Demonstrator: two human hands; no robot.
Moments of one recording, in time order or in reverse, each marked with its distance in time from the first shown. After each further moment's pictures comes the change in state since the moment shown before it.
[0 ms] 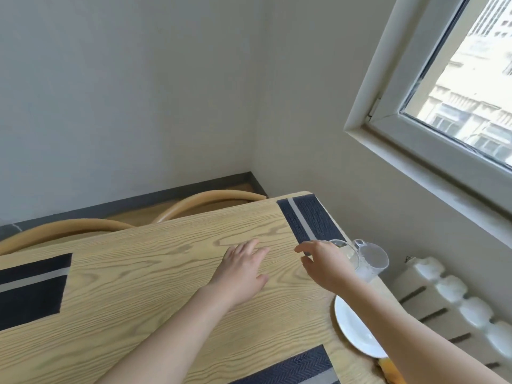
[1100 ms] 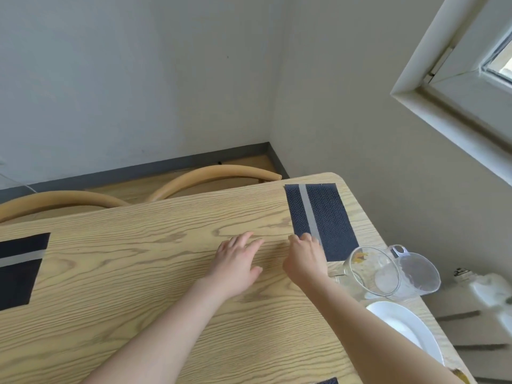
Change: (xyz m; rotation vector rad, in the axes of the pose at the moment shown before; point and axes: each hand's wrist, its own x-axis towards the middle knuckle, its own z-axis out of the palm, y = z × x) left_hand 0.080 -0.052 0.063 -0.041 -0.040 -0.177; right_hand 0.108 0.000 0.105 -0.116 -0.195 0.157
